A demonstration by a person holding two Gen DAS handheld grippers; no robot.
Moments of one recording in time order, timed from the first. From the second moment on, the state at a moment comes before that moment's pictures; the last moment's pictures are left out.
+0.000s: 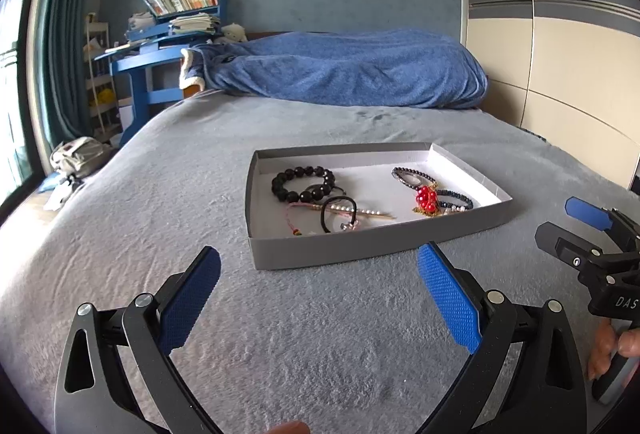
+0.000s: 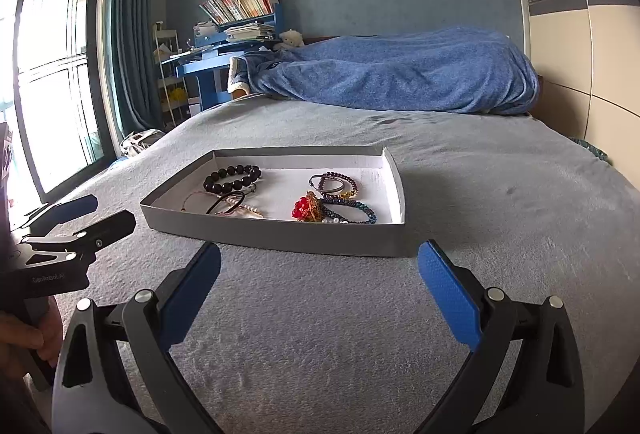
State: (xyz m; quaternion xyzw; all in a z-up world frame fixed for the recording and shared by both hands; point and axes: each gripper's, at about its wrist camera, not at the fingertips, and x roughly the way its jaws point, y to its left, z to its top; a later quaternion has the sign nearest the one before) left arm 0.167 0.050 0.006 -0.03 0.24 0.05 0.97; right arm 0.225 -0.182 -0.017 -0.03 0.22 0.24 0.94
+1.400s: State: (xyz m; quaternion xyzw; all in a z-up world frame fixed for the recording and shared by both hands) left arm 0.167 0.044 0.006 -0.02 0.24 0.05 0.97; right arm 0.224 -0.176 -0.016 -0.04 0.22 0.25 0.94
